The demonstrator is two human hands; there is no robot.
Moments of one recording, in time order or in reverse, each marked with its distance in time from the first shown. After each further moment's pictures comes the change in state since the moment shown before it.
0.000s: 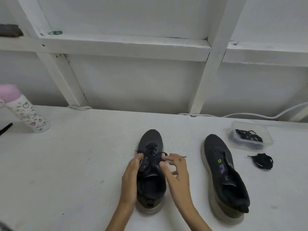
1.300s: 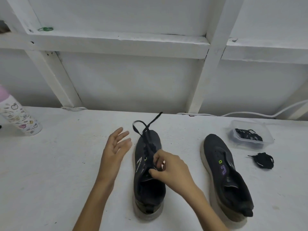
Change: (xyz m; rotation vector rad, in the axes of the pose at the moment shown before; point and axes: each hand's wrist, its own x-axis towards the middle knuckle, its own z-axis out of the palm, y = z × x) left_hand 0.039 0.071 -0.025 0.075 -0.008 0.115; right_hand 0.038 -0.034 -0.008 -0.647 -0.352 -0.104
